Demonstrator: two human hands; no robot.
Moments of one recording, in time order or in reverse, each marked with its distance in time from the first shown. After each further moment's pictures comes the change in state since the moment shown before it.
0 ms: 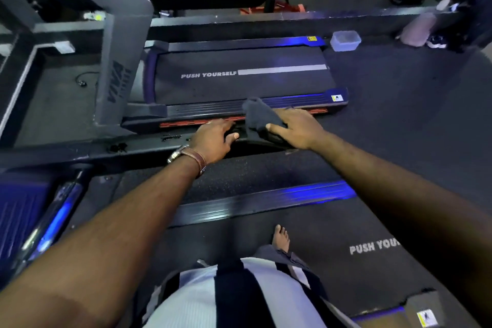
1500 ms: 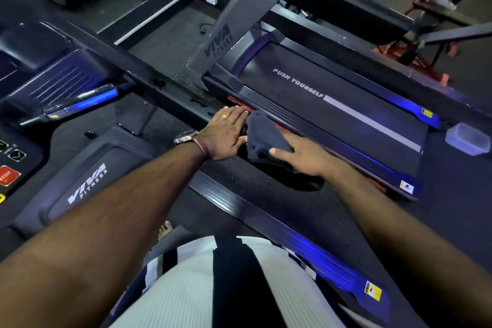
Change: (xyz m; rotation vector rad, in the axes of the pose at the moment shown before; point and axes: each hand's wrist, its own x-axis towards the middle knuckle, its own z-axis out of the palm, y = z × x) left_hand -0.011 0.021 0.027 0.235 0.065 -0.368; right_hand 0.063 0.018 -0.016 0.160 -0.527 -0.450
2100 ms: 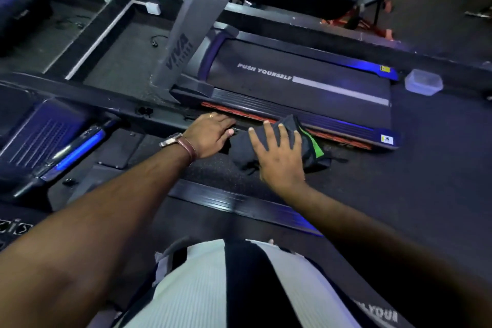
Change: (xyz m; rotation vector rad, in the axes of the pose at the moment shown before) left_hand 0.001 -0.052 -0.032 -0.065 -0.064 0.239; right_hand 0.010 -0.063 0.106 -0.741 0.623 0.253
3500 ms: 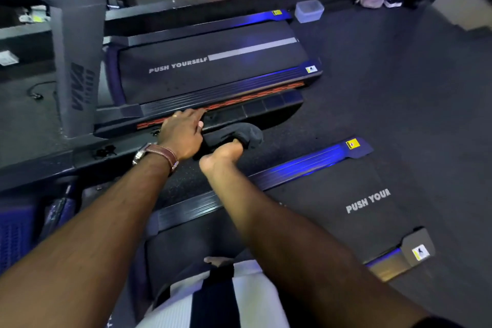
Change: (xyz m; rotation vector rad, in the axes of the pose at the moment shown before) left_hand 0.010 -0.027 0.003 -0.008 -0.051 0.187; right_hand 0.079 -0.146 -0.015 -2.345 -0.818 -1.465
